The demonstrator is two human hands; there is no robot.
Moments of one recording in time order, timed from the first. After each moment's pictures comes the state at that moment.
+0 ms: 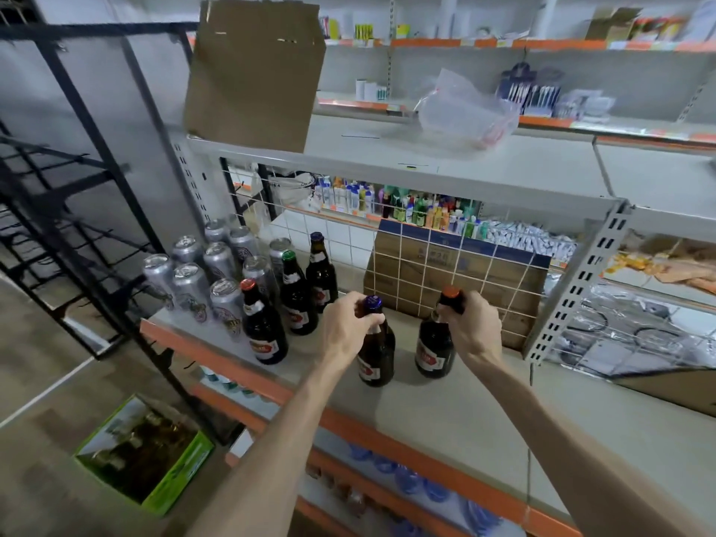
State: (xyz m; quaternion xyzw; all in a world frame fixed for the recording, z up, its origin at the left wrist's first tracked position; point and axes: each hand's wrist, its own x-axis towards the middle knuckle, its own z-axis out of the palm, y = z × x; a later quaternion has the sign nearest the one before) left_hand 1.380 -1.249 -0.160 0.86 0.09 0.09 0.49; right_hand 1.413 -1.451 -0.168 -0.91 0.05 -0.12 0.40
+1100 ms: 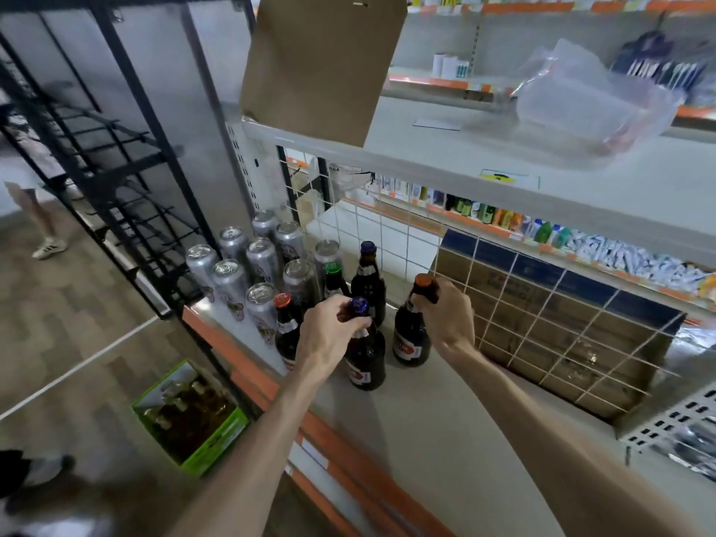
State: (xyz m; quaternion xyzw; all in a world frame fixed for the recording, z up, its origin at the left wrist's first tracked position) left_hand 1.431 -1.160 -0.172 0.82 0.18 0.12 0.53; right_hand 1.531 -1.326 -0.188 -0.88 -0.08 -0.06 0.47
